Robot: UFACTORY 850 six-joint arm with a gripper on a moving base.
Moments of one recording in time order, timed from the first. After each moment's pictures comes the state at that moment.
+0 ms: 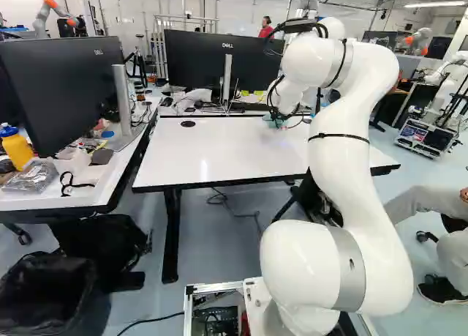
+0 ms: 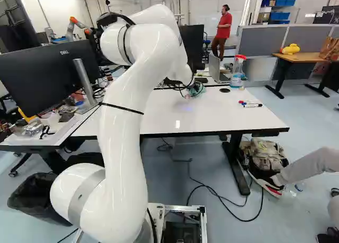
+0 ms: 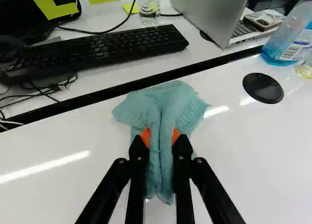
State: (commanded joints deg) arm -16.0 -43.2 -86.6 0.7 6.0 0.0
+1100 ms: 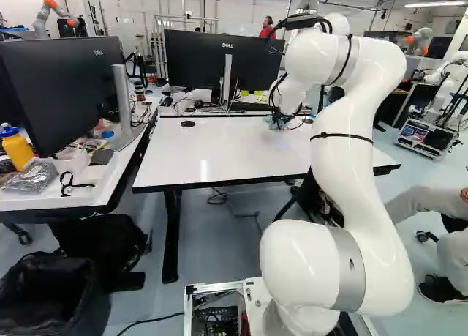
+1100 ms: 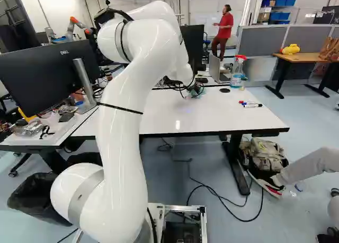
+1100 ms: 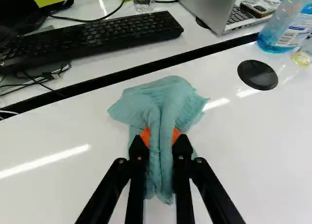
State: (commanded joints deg) arm -17.3 -41.2 -83.7 0.7 3.7 0.0
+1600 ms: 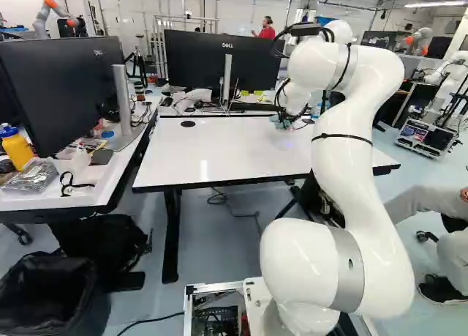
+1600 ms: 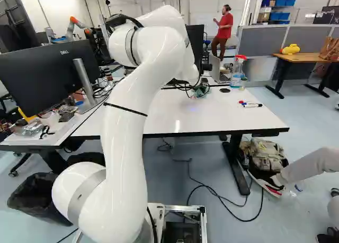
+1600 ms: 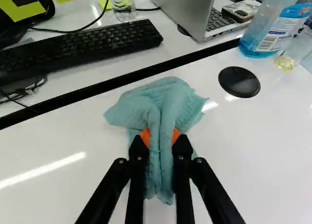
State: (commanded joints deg) arm -19.5 -45.8 -90.3 0.7 3.7 0.0
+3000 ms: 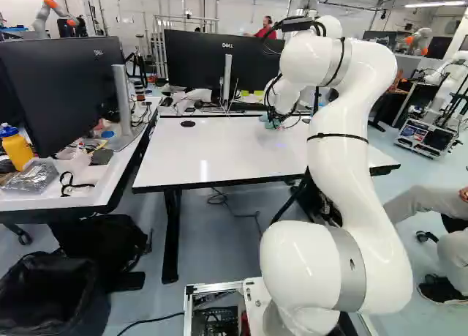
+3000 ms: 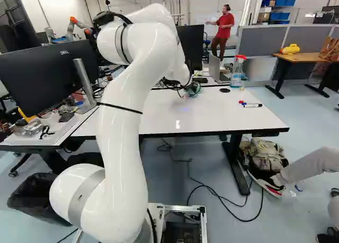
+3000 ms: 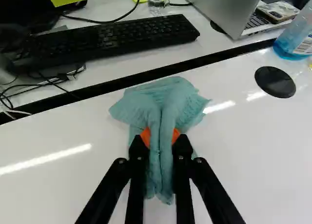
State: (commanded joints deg) arm -15.0 -41.6 -84.3 0.7 3.7 0.0
